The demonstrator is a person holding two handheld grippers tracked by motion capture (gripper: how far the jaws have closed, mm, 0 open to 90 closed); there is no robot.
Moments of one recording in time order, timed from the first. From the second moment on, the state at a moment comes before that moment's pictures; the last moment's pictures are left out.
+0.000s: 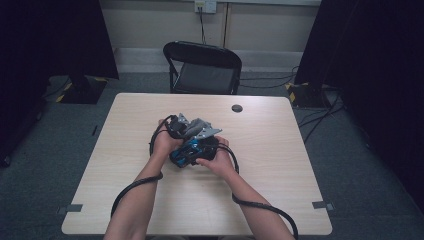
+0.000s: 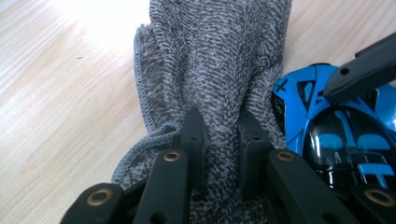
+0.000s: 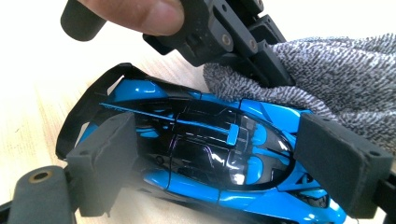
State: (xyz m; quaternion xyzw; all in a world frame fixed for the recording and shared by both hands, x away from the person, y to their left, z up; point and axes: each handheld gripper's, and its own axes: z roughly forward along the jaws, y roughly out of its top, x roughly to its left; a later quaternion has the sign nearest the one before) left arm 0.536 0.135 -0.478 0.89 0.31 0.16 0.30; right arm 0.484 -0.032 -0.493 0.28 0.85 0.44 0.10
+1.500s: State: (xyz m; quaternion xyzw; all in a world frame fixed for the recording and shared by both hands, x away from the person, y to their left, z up) left arm 0.506 0.188 -0.473 0.89 0.33 0.12 0.30; right arm 0.484 -0.030 -0.492 0.27 0.86 0.43 0.10
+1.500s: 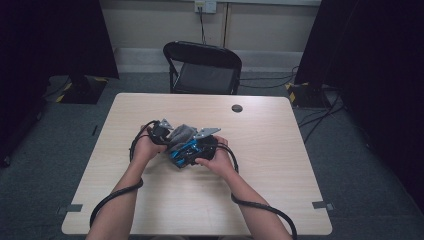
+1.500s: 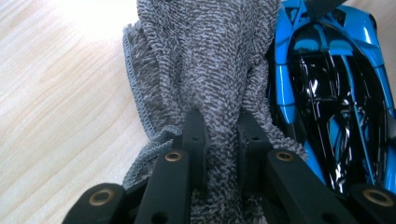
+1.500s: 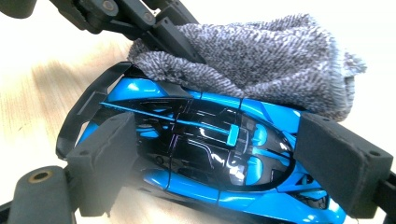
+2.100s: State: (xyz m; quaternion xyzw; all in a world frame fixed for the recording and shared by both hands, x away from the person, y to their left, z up) left arm 0.493 0.207 -0.472 0.88 0.34 0.11 0.30; right arm 0.484 -0.028 -0.491 0.27 0.86 0.42 0.10
